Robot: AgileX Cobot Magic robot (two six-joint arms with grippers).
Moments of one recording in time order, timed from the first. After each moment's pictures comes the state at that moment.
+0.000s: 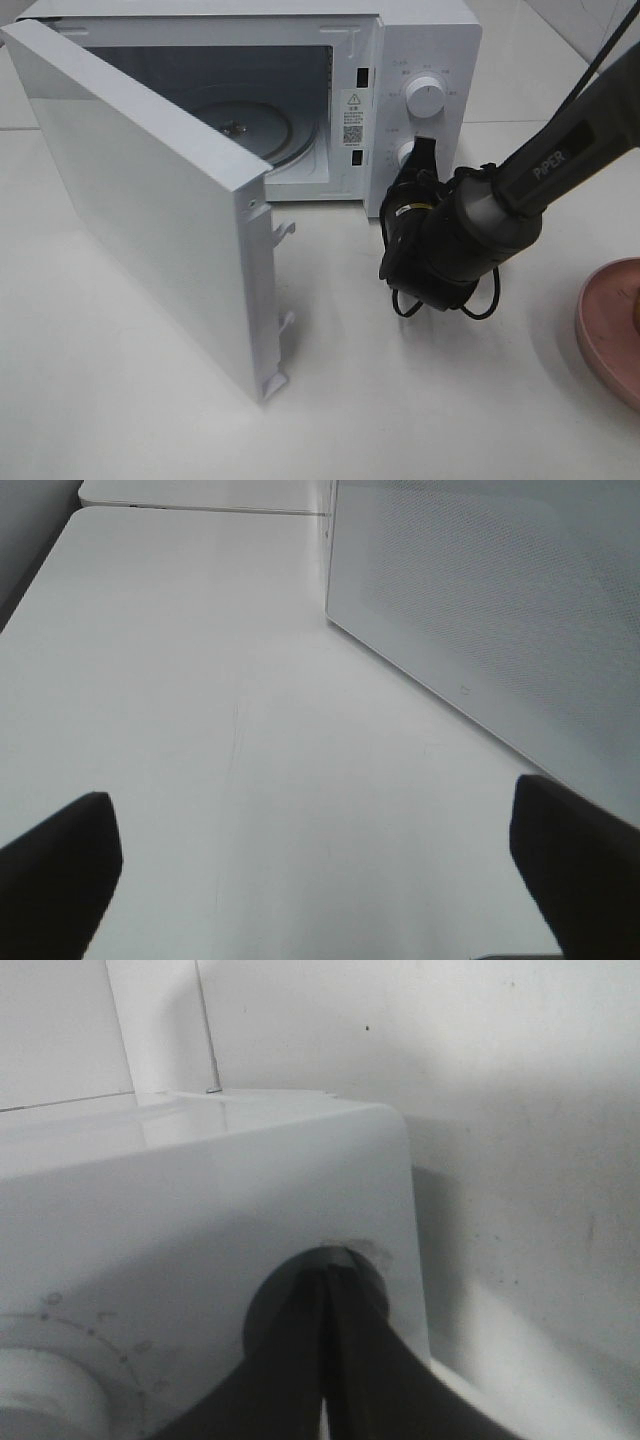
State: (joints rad) left arm 0.09 -0.01 -0.51 -0.14 1.08 0.07; right arm 0.62 2.22 -1.00 0.98 -0.96 1.24
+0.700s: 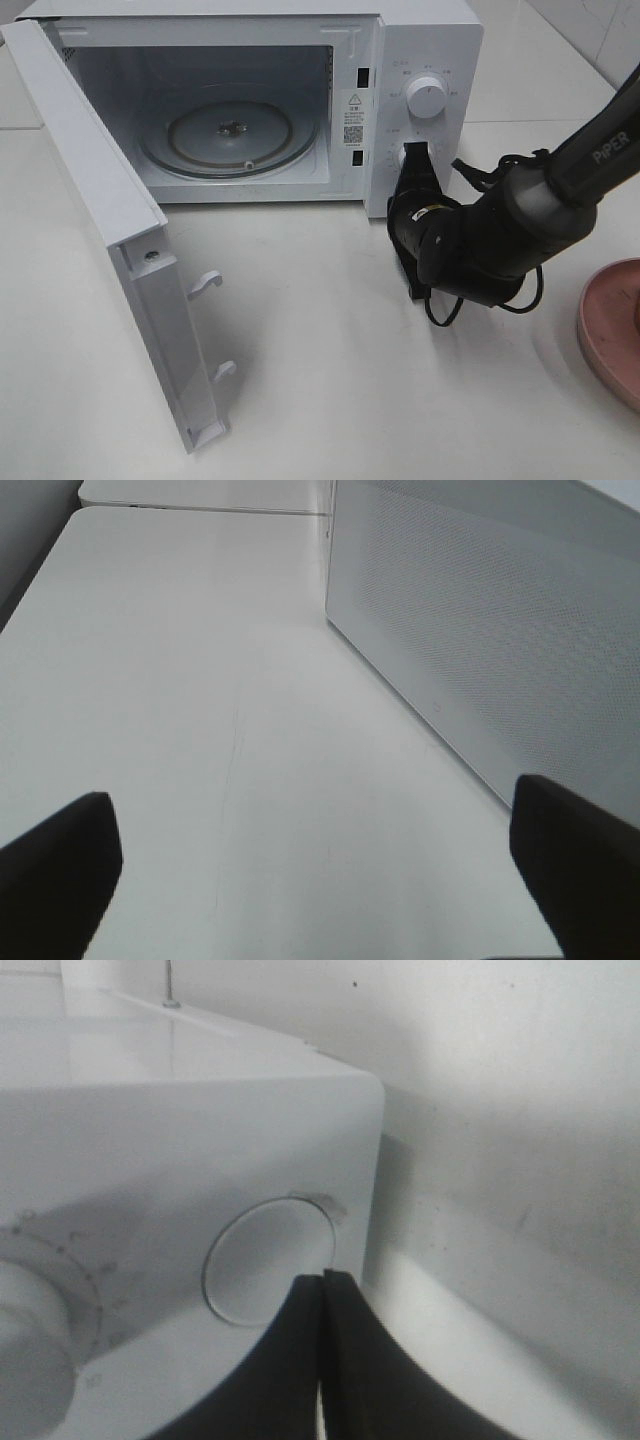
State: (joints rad) left arm 0.09 -0.01 -0.51 -0.14 1.08 0.07; right arm 0.58 2.12 -0.88 0.78 -0.80 1.15
